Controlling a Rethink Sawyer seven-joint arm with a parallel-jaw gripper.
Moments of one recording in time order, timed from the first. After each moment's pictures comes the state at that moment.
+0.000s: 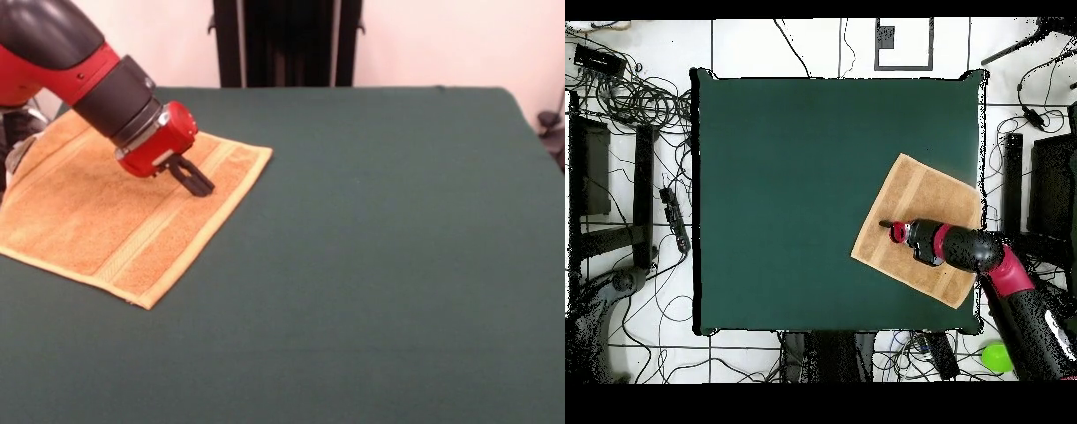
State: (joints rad) arm -1.35 -0.05 0.90 1.64 -0.65 0.81 1.42
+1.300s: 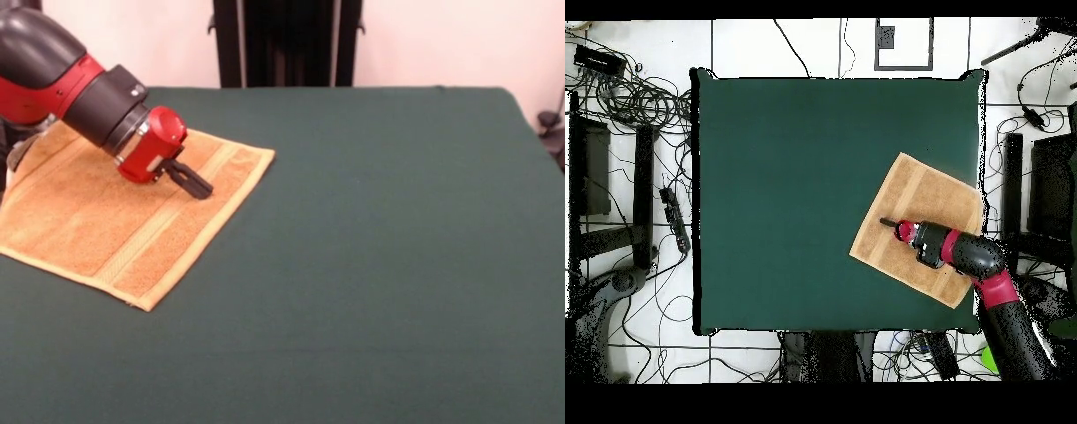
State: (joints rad) arm -1.45 0.10 0.90 1.62 -0.52 0.80 1.42
